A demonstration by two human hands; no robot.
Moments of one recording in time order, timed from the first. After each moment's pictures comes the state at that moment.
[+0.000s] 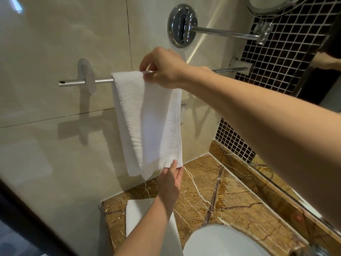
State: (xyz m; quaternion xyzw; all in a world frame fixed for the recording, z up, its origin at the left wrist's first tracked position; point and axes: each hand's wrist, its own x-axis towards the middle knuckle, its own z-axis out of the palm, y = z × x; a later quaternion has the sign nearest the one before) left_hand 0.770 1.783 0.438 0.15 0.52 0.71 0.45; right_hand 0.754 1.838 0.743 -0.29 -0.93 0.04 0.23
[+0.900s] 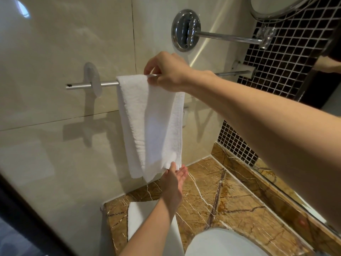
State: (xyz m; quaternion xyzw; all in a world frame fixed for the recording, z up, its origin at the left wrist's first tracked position) left_hand 0.768 1.790 0.440 0.01 0.41 0.74 0.54; right_hand 0.754 1.836 0.743 -0.29 -0.93 0.04 0.23
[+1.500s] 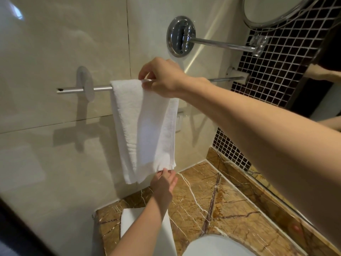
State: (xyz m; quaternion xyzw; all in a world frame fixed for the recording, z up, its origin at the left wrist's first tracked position) left_hand 0.750 1.801 0.440 0.00 0.47 0.70 0.54; right_hand 0.753 1.840 0.742 -0.28 -0.93 0.02 0.23
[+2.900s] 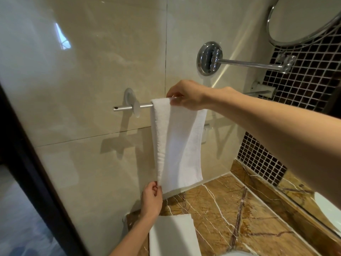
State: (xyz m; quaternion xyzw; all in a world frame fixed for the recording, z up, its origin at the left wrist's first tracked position) left_hand 0.654 1.720 0.421 0.31 0.76 0.54 0.15; right_hand 0.739 1.835 0.753 -0.22 -0.97 0.01 0.13
